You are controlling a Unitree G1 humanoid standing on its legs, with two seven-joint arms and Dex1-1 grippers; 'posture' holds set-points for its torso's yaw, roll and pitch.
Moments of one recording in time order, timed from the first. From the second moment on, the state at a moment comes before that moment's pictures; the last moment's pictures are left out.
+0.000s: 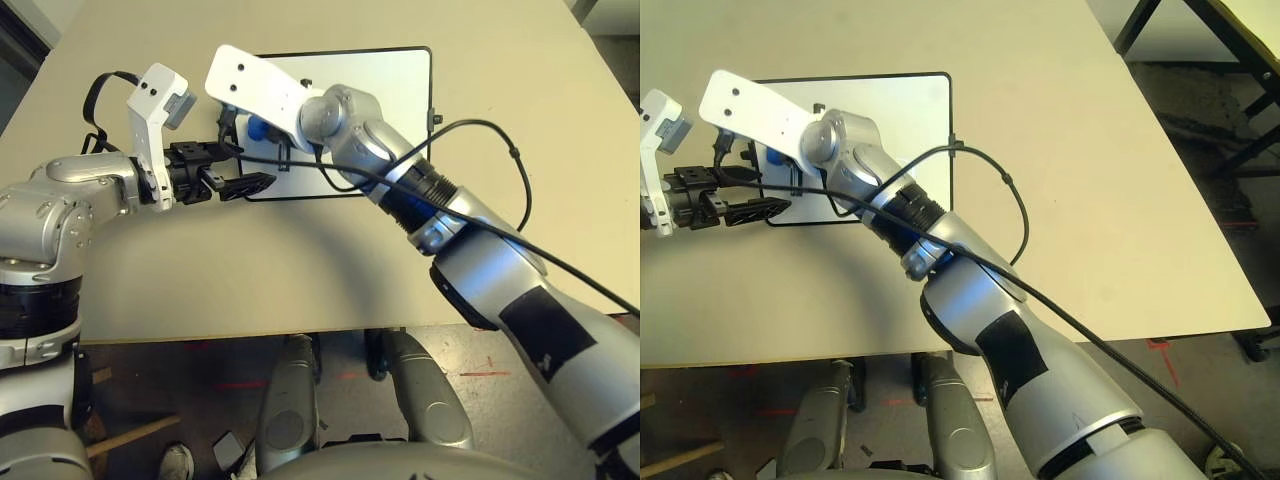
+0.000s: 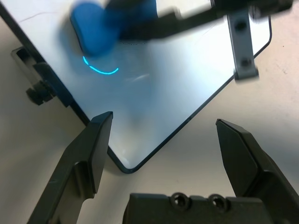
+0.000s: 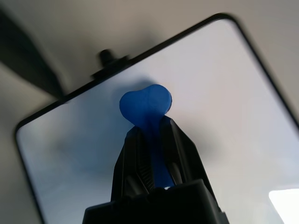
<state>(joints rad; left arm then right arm) -0.58 0.92 0.13 -0.20 -0.56 1.00 -0.84 -1.48 0.06 0.49 0.83 -0.41 0.40 0.66</state>
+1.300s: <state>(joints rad) -0.64 0.72 0.34 0.10 -0.46 0.46 -0.61 -1.09 -0.48 0.06 0.28 -0.20 1.13 0.52</state>
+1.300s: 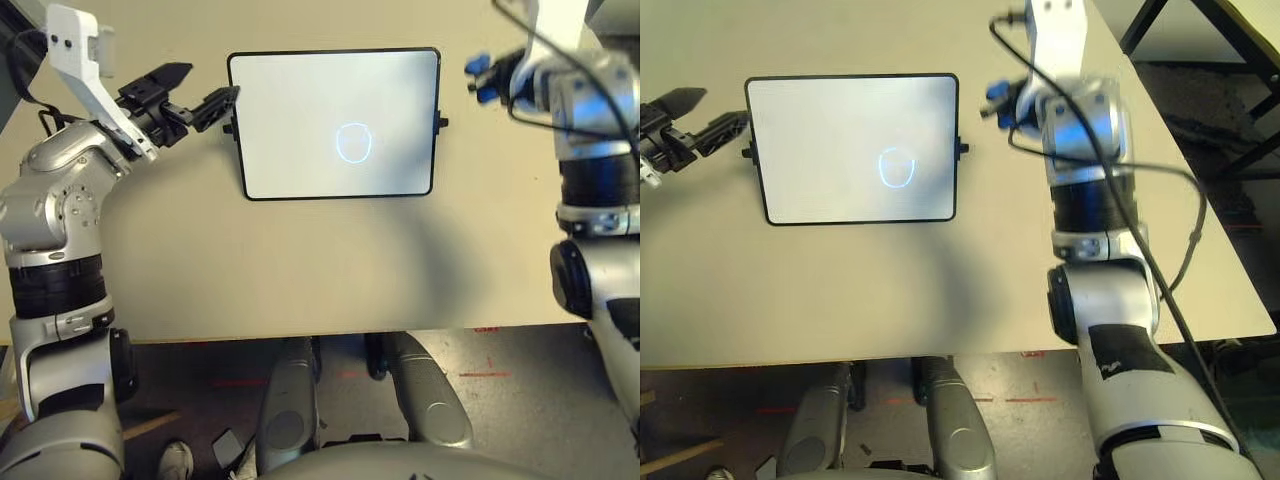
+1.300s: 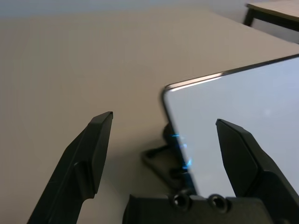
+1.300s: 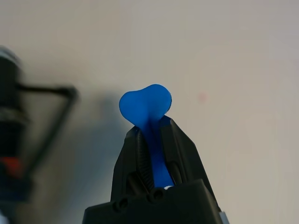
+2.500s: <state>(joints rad) -0.56 0.68 0.39 0.36 -0.40 0.22 -0.56 -0.96 -0.49 0.03 0.22 -0.05 1.29 0.41</state>
